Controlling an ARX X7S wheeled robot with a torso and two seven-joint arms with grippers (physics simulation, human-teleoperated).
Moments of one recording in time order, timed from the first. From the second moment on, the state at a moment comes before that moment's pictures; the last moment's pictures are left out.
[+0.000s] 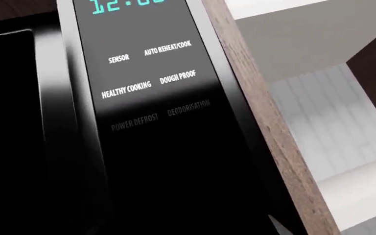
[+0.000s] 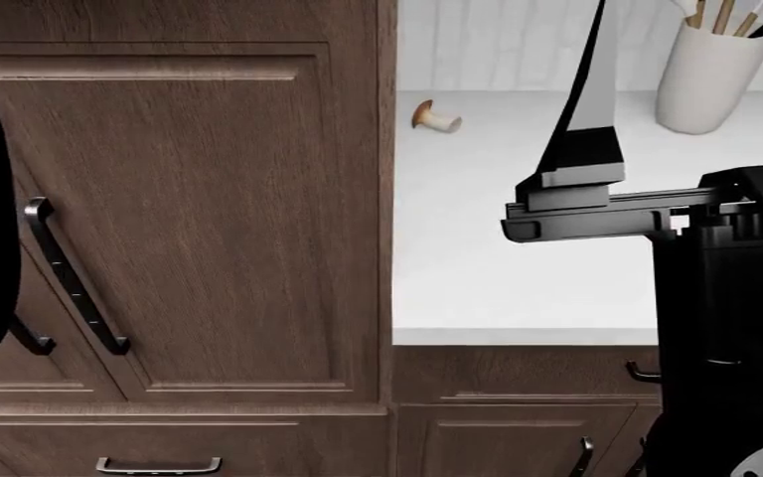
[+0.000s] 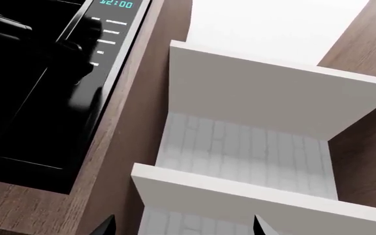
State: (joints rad) left arm -1.91 -0.16 0.37 -0.33 -0.30 -0.80 0.05; right arm 0.56 0.00 -0.13 -1.05 -0.28 0.71 -0.13
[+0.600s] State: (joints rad) left arm -1.79 -0.27 0.21 0.21 -0.48 -1.16 -0.05; right arm 0.55 0.00 -0.10 -1.05 -0.24 0.69 -0.13
